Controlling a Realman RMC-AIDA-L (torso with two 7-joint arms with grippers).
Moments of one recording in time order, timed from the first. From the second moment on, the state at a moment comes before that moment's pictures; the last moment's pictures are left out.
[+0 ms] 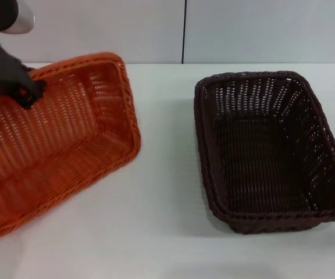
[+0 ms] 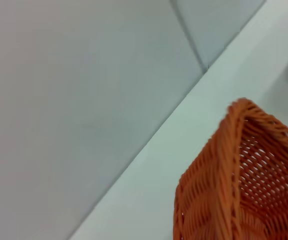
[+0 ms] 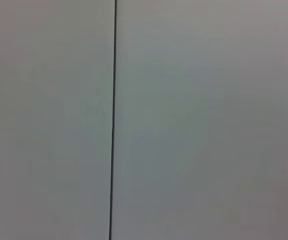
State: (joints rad) left arm -0.38 -2.06 -1.74 -1.85 2.84 -1.35 0.74; right arm 0.20 2.08 -1.99 -0.44 -2.20 1.28 2.95
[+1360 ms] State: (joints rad) left arm -0.55 -2.06 -1.74 -1.79 2.67 -1.56 1.21; right arm 0.20 2.08 -2.02 -0.45 -2.20 1.28 2.95
